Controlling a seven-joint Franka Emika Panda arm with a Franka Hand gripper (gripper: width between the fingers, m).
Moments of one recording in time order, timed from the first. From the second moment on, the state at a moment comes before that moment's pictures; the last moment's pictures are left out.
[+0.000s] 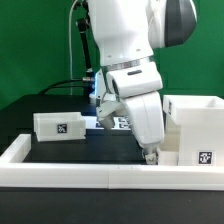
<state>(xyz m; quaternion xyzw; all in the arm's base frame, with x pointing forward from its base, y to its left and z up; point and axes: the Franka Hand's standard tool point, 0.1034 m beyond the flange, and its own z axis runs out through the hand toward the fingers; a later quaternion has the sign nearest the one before) 0.581 0.011 0.021 -0.68 -0.73 -0.09 0.07</state>
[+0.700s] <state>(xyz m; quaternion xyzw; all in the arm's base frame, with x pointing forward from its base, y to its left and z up) 0.582 0.018 0.022 -0.67 -0.73 -0.10 0.07</state>
